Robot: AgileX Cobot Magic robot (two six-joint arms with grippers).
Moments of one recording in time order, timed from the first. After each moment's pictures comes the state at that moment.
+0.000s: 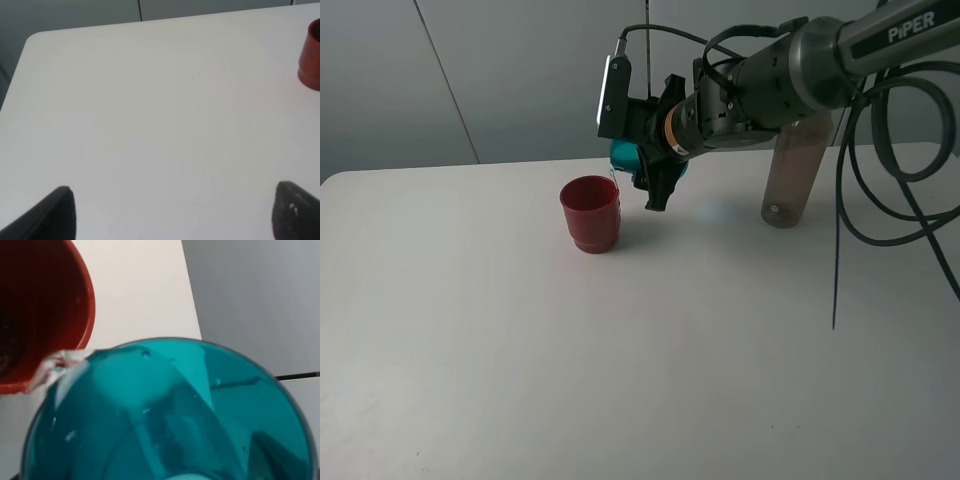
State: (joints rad) left arm -0.08 0.00 -0.51 0.10 1.08 -0.05; right arm 0.60 2.06 -1.30 -1.19 0.11 0.24
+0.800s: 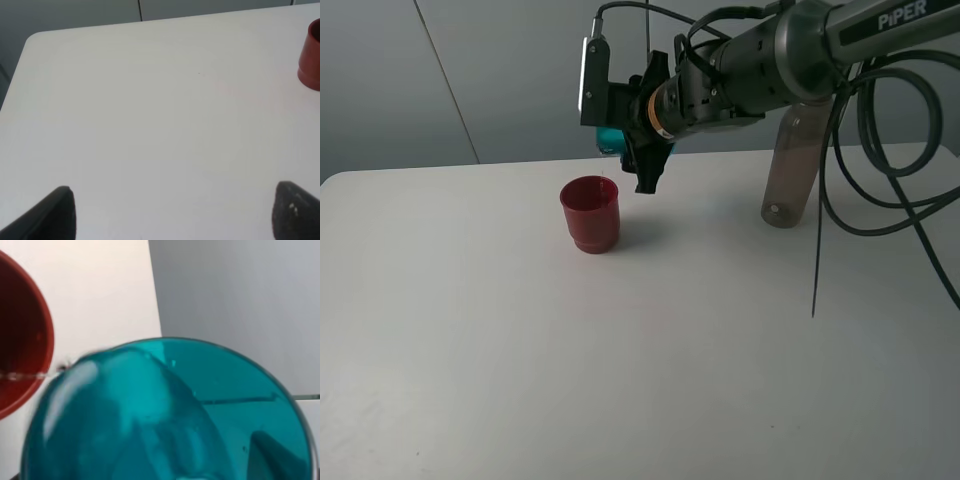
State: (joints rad) left arm -0.08 0.00 -0.51 0.10 1.08 -0.05; right arm 0.64 2.06 -1.37 -1.27 0.17 0.23
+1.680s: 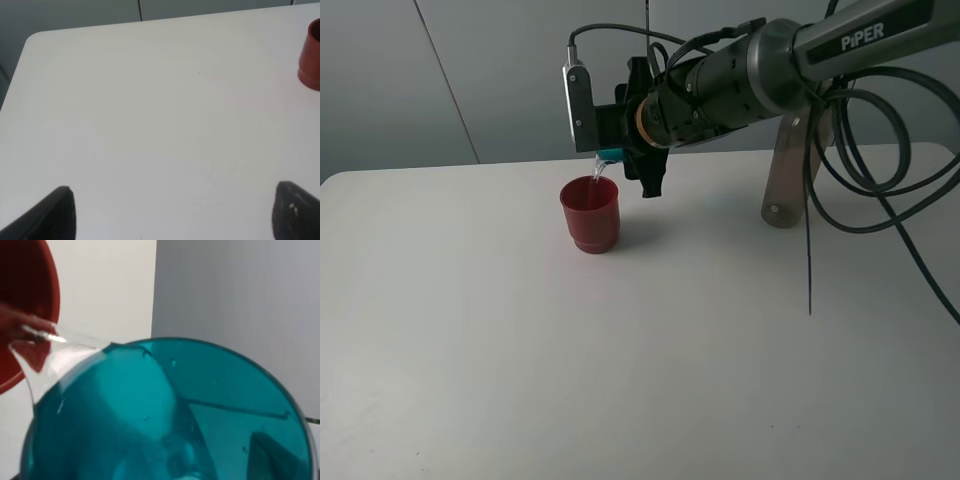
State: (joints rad) left arm -0.08 0.00 -0.51 0.10 1.08 -0.05; right arm 0.68 2.11 -1.40 -1.48 0.26 0.22
